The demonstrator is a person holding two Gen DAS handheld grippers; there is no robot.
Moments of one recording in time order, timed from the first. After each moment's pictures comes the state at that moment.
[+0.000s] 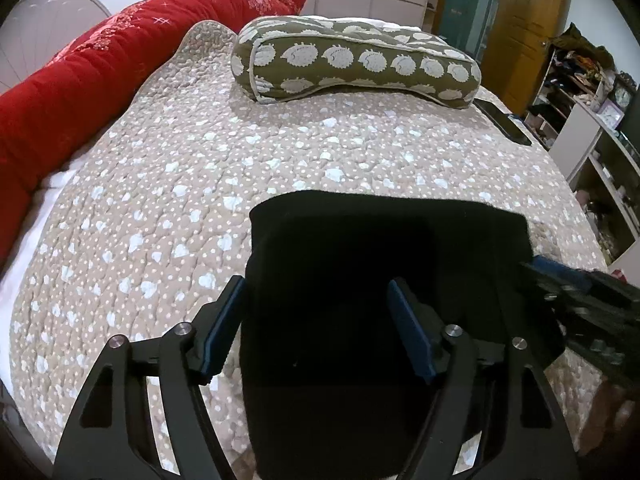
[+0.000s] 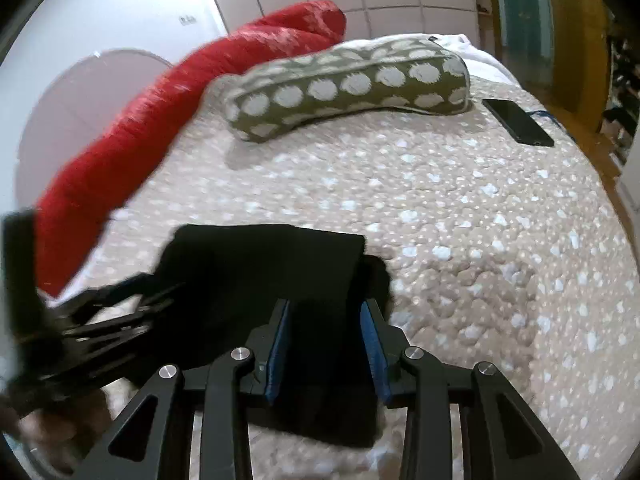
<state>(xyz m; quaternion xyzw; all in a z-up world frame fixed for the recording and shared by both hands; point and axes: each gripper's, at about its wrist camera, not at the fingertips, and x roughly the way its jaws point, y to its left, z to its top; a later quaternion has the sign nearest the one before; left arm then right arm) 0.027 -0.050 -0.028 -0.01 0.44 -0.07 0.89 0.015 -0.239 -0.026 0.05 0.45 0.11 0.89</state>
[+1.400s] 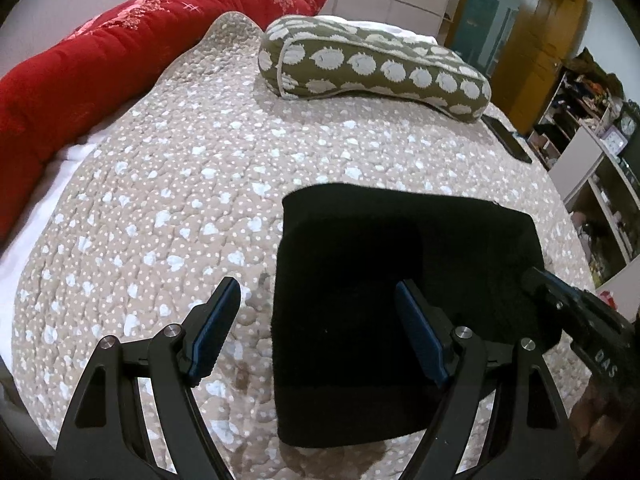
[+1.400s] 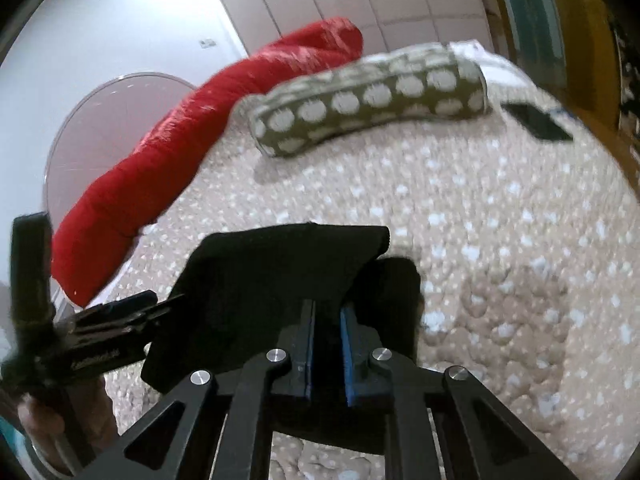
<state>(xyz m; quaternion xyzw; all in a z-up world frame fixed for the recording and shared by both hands) 0.009 -0.024 -0.014 -0.06 0.45 -0.06 0.89 -0.004 -0.244 -0.026 0.09 0.39 0.17 0.90</state>
